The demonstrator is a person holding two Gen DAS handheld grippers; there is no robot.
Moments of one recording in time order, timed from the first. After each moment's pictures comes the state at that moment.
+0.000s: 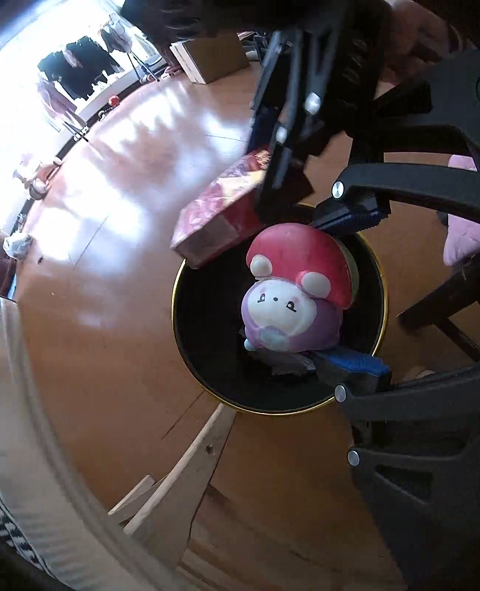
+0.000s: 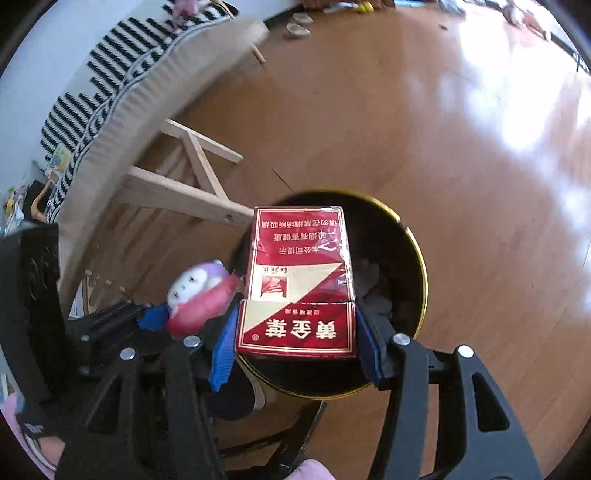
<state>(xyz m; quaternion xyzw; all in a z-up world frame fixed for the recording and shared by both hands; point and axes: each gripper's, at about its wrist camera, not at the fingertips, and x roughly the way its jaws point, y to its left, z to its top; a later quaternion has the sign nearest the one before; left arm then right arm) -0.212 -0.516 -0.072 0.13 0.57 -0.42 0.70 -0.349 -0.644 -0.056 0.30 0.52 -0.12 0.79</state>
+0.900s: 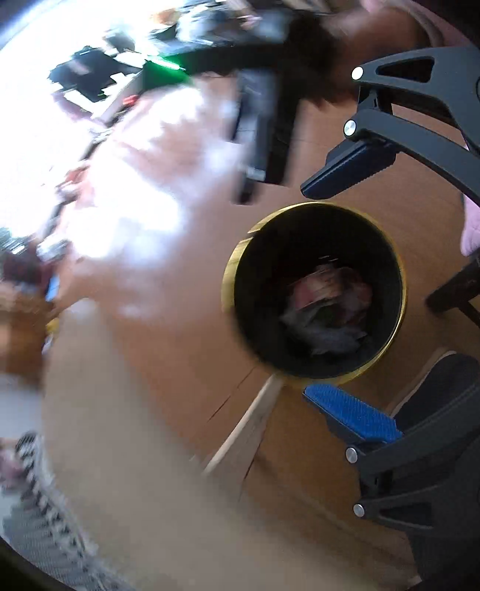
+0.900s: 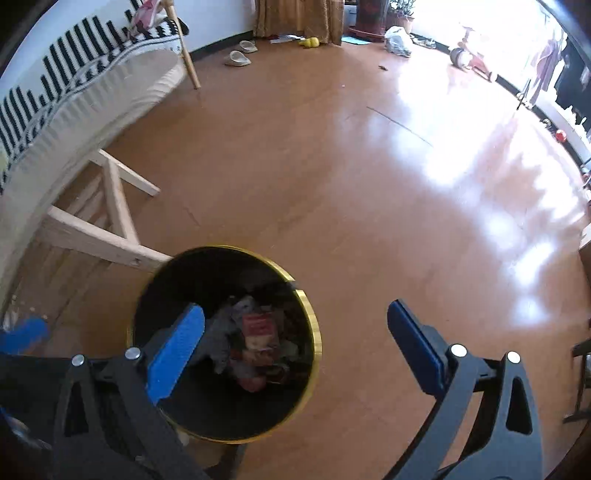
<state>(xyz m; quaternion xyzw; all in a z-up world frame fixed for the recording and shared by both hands) -0.202 -0.489 -0.005 0.11 0.48 -0.41 0.77 -0.318 -0.676 -0.025 0.19 0.50 -0.27 0.80</state>
